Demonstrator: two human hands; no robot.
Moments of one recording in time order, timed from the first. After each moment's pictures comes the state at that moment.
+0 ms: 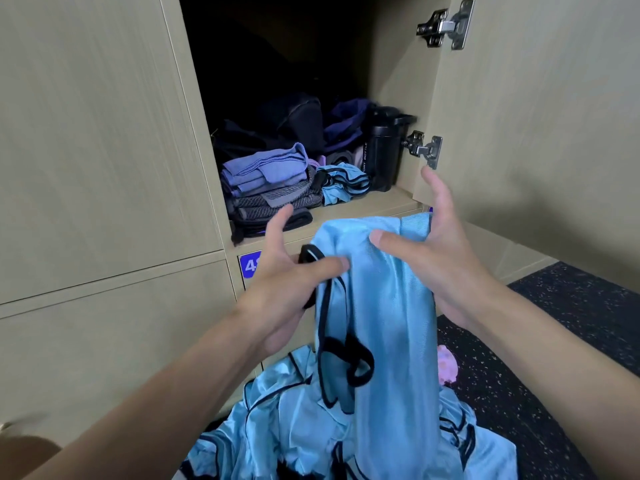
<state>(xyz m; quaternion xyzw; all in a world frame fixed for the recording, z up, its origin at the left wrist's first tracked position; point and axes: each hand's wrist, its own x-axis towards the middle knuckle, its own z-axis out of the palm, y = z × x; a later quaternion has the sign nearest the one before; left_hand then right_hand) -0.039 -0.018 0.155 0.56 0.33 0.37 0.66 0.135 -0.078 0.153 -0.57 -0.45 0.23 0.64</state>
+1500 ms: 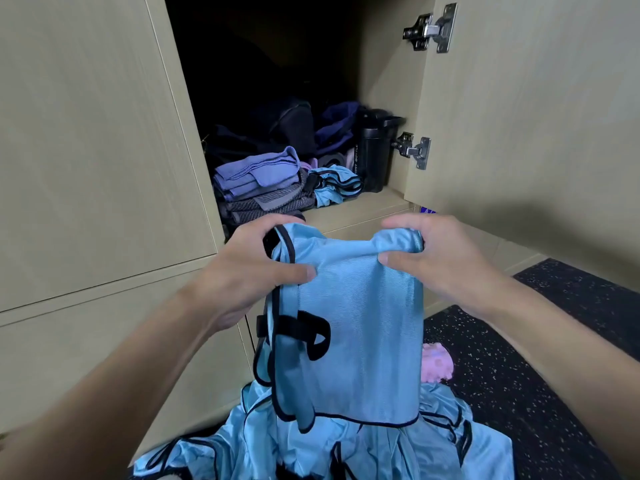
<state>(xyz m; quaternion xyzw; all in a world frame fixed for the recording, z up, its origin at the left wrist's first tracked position) -0.062 0.008 0.177 0.69 0.32 0.32 0.57 0.144 -0.099 0.170 -0.72 -0.53 0.13 0.44</state>
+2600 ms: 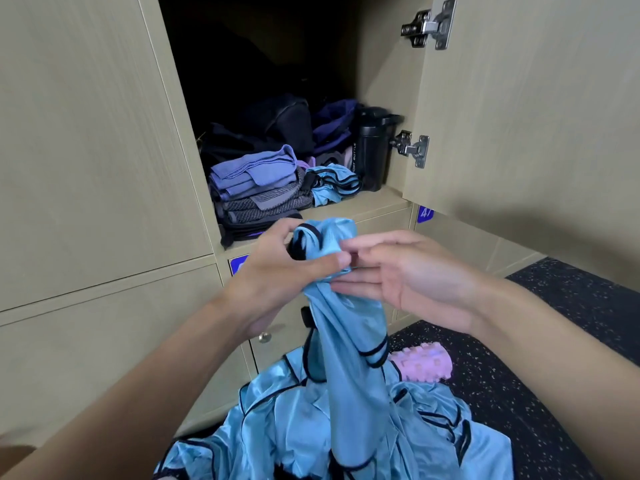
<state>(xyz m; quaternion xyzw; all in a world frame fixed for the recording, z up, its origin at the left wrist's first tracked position) -0.035 0.000 0.160 0.66 0.32 0.33 0.59 0.106 -0.098 0.181 -0.50 -0.36 0.53 0.58</state>
